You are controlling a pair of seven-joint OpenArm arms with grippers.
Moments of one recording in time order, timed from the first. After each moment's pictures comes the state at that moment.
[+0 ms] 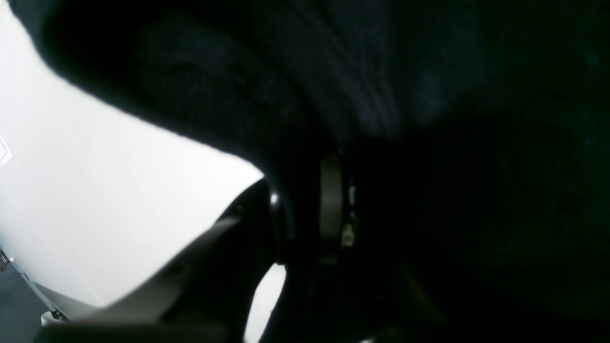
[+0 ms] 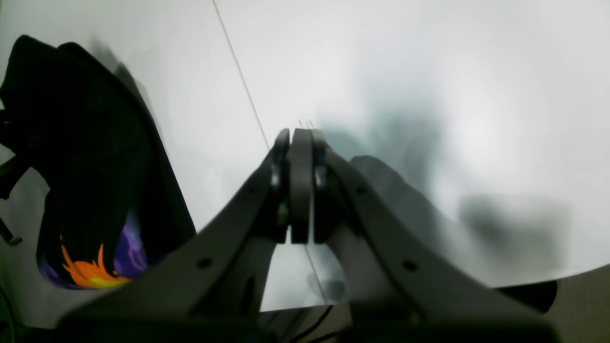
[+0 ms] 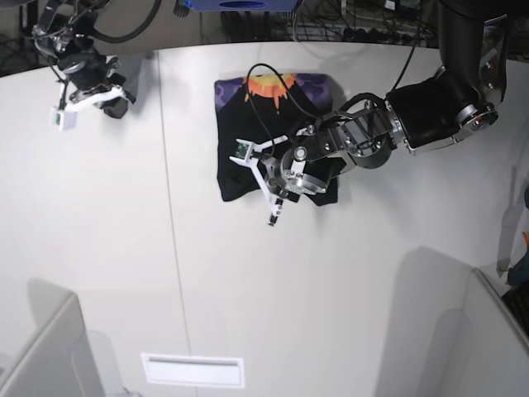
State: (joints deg) left arm -32.0 -22.6 71.6 88.7 0.7 -38.6 53.3; right arm -28.0 -2.5 33.6 111.1 38.5 11.4 -57.9
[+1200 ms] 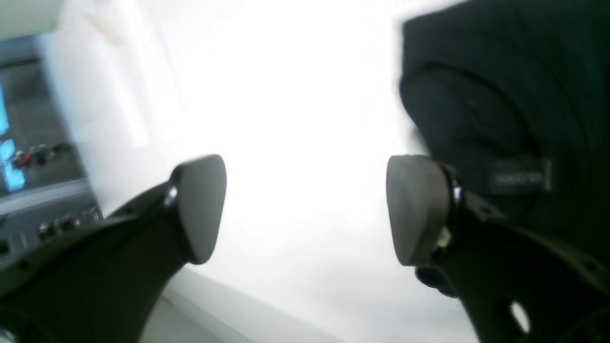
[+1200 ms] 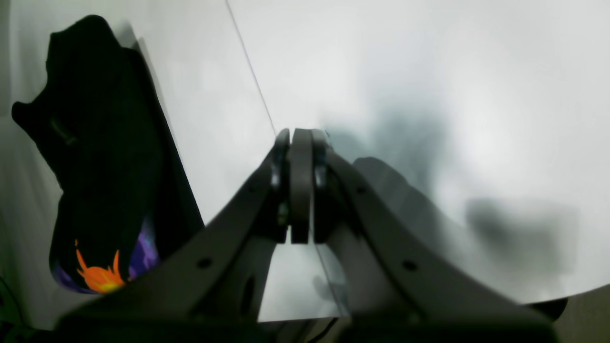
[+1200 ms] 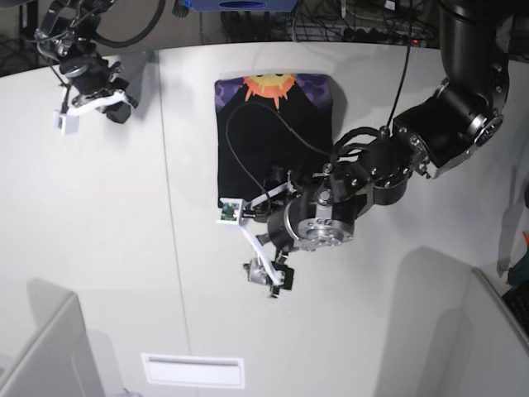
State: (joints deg) left arm -34.9 -22.6 53.2 102.6 -0.6 -39.3 53.3; right arm -27.1 -3.4 33.5 111.3 38.5 11.3 -57.8
